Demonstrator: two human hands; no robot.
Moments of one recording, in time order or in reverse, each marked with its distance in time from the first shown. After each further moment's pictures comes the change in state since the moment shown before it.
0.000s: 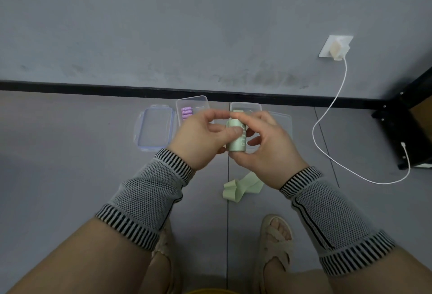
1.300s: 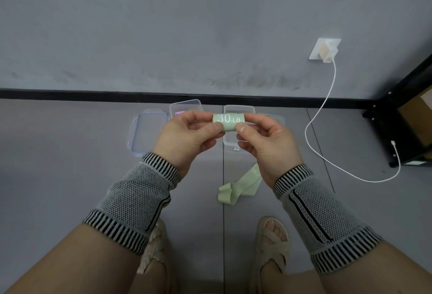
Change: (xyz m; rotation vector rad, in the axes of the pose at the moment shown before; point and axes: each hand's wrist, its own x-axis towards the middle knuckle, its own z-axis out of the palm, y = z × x) left_hand 0.007 -0.001 -0.003 -0.349 0.139 -0.075; right_hand 0.006 0.002 0.001 0.769 0.283 0.374
